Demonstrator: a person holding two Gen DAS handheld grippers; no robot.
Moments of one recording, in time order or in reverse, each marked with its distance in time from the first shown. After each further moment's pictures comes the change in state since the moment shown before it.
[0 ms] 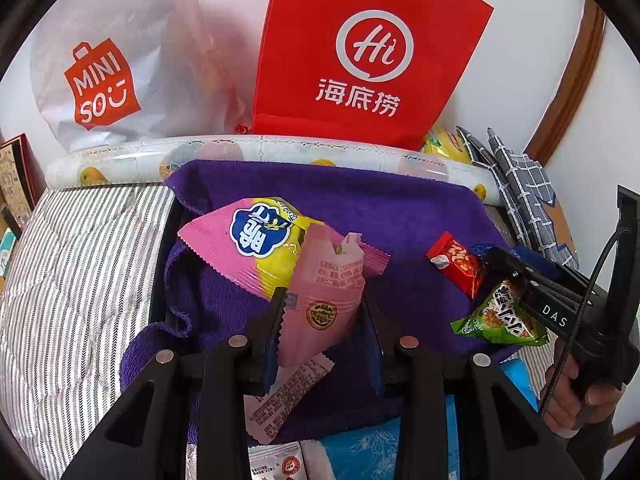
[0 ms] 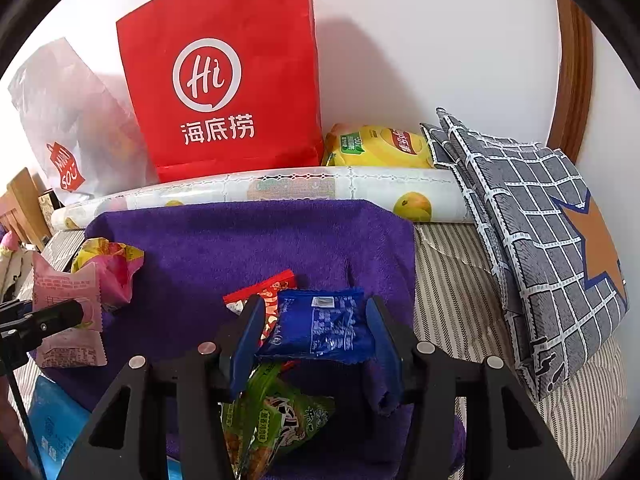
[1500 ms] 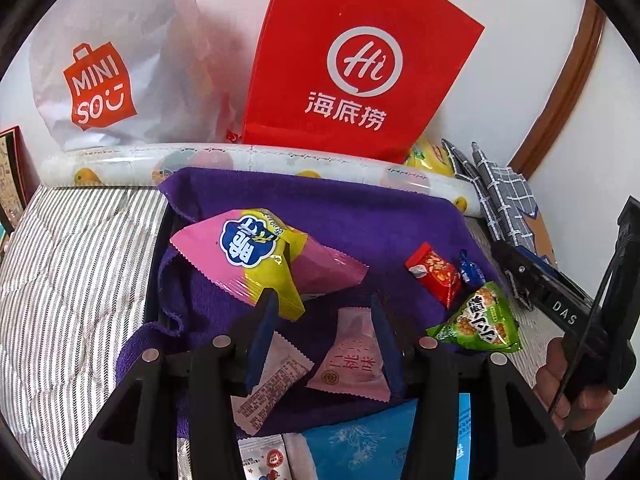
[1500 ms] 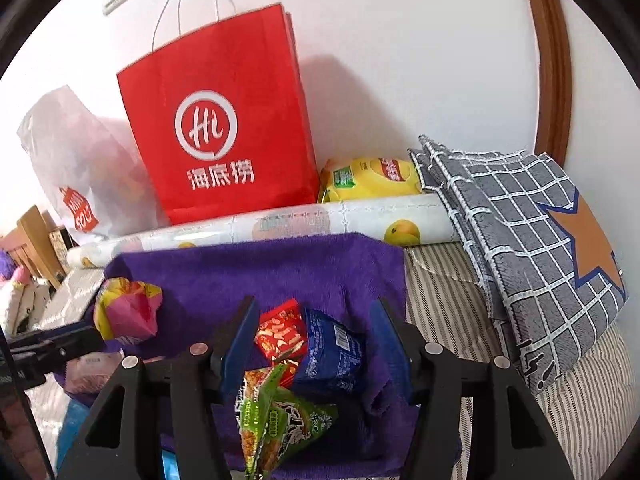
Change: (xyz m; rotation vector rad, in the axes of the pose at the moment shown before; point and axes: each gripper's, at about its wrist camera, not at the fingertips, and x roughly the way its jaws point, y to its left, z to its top) left arm -0.014 -0.002 0.007 -0.032 -0.016 -0.063; right arm -0.034 -0.008 0.007 0.086 -0.110 0.033
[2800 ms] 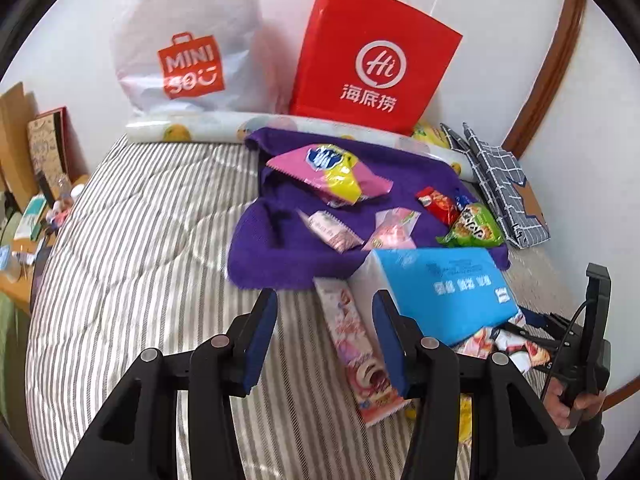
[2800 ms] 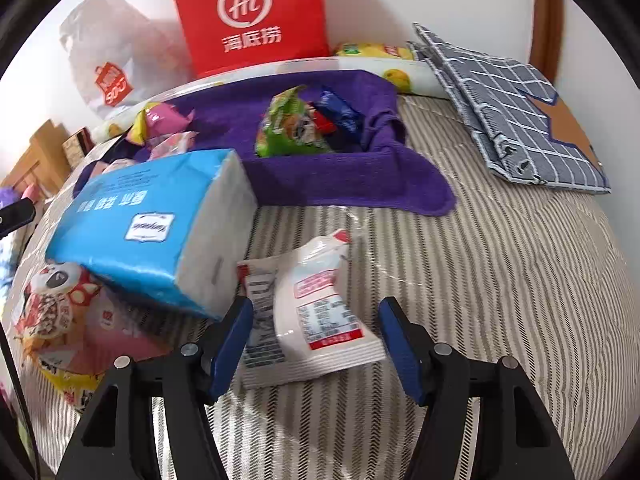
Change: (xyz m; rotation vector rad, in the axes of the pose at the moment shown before) left arm -0.104 0.036 -0.087 0.008 -0.001 0.045; right arm -0.061 0.001 -0.139 -0.080 0.295 0.022
